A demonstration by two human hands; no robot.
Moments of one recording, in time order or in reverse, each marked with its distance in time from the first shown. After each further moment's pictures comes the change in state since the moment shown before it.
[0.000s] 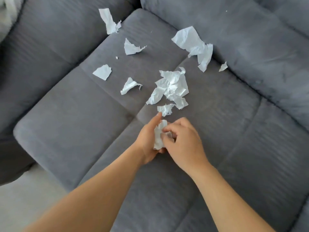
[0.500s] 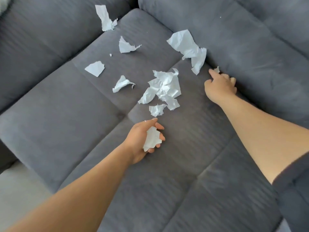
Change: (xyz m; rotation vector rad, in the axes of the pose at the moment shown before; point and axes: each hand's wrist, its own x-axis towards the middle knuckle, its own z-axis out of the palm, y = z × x) left_hand 0.009 -0.006 -0.005 0.059 0.075 0.073; right_hand 0.177 0.108 -0.096 -0.432 0.091 0.469
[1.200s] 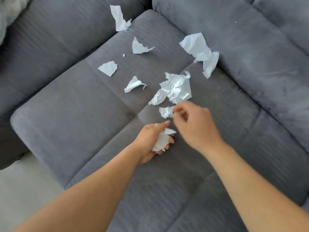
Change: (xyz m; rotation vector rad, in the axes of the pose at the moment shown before) left_hand -0.007 0.005 0.006 0.029 -0.015 -0.001; right_hand -0.174 -0.056 -0.006 0.389 -0.070 -0.586
